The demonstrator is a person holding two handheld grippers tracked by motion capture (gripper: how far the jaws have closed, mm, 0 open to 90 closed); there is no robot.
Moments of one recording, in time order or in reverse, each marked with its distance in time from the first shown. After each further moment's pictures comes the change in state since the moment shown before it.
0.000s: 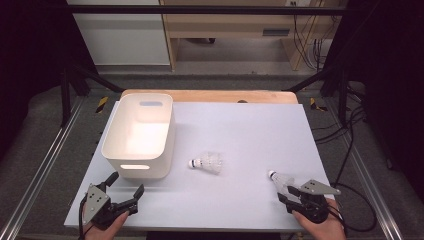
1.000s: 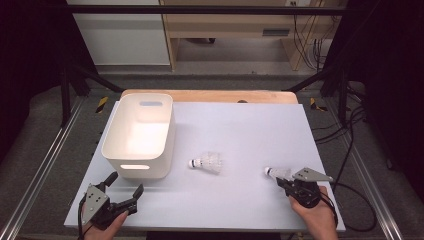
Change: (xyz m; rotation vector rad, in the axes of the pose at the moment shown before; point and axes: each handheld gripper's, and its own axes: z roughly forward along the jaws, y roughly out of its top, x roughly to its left) left arm 0.001 0.000 -0.001 -0.002 0.003 -0.005; right arm -0.007 0.025 0.022 -0.045 0.009 -0.009
